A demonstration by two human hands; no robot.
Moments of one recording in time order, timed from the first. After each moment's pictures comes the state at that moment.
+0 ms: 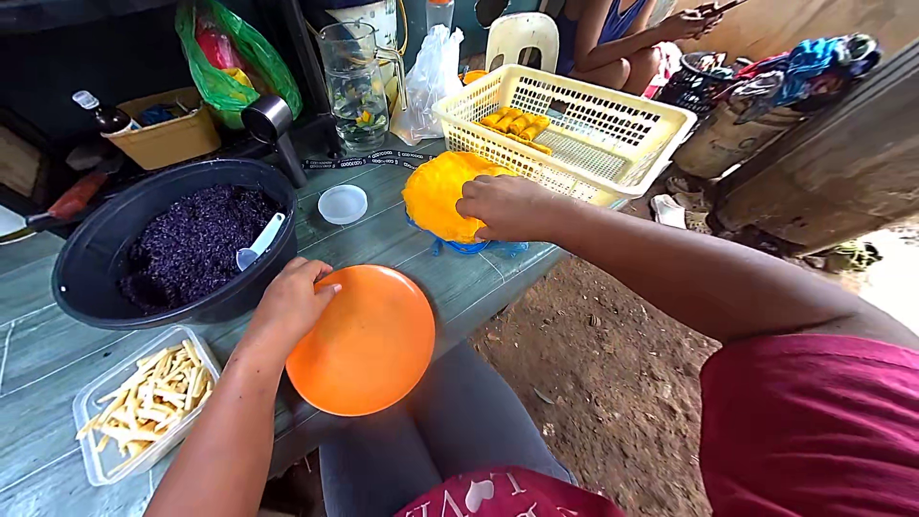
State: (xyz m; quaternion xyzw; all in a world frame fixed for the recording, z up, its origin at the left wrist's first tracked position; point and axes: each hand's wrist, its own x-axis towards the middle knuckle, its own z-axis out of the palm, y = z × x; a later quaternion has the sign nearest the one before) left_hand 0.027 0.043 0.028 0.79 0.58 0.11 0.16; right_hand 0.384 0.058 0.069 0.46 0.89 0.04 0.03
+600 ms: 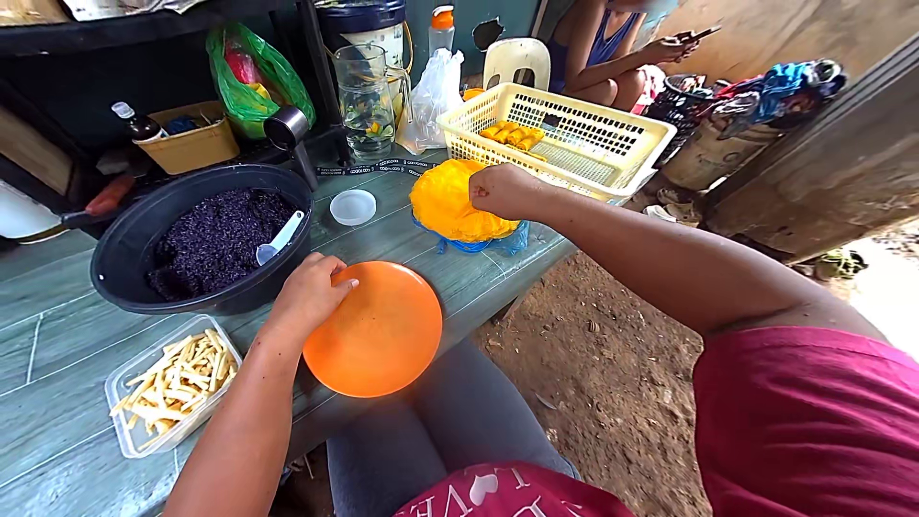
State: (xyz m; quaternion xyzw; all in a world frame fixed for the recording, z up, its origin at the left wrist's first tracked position) left_hand 0.023 0.043 0.028 0.80 0.56 0.12 0.16; right_hand 0.379 0.071 0.080 0.60 0.79 -0.08 -0.09
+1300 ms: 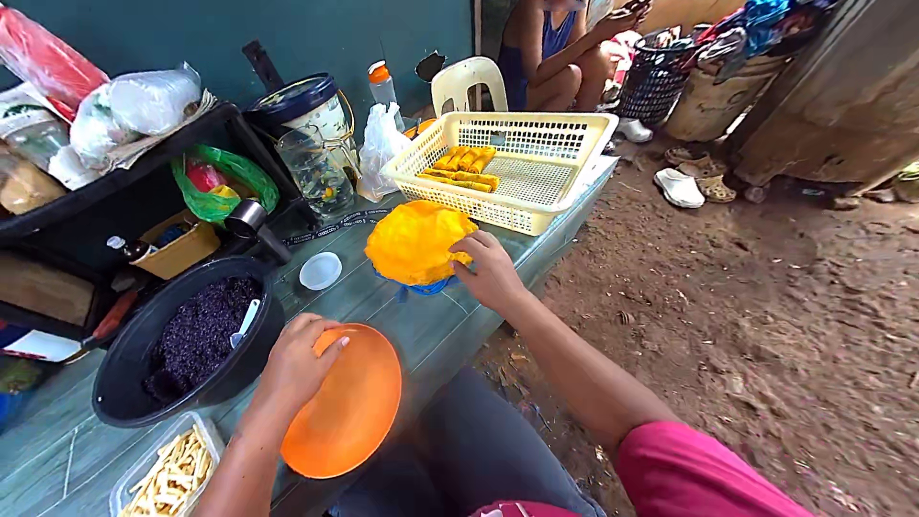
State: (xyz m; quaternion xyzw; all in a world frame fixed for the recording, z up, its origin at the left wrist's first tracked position) left_hand 0.074 0.023 0.051 0.87 0.45 0.18 0.08; right_hand 0.410 0.007 -0.021 0.58 0.65 -0.03 -0.49
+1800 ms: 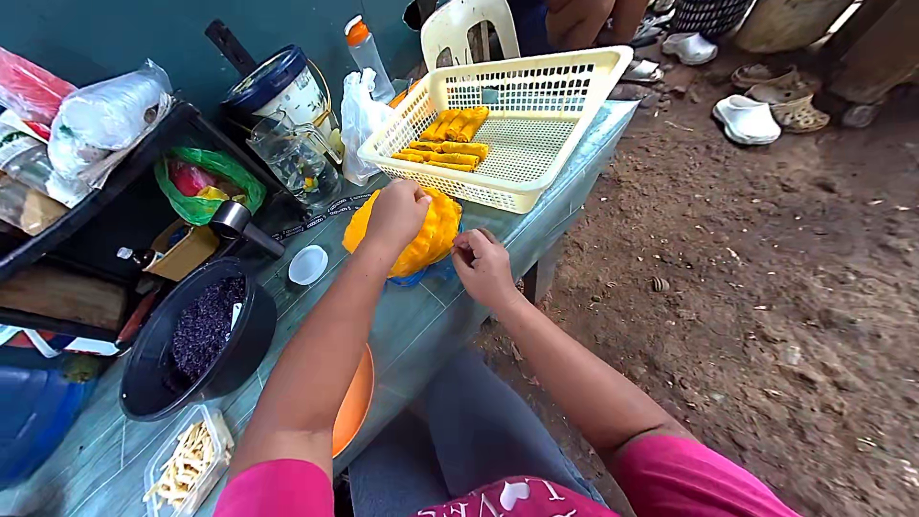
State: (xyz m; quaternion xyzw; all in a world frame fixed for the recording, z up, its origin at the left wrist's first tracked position) left_hand 0.334 0.108 0.080 0.89 0.45 0.09 0.09; right_hand 0.423 0.009 -0.075 0.56 0.53 0.00 -0.63
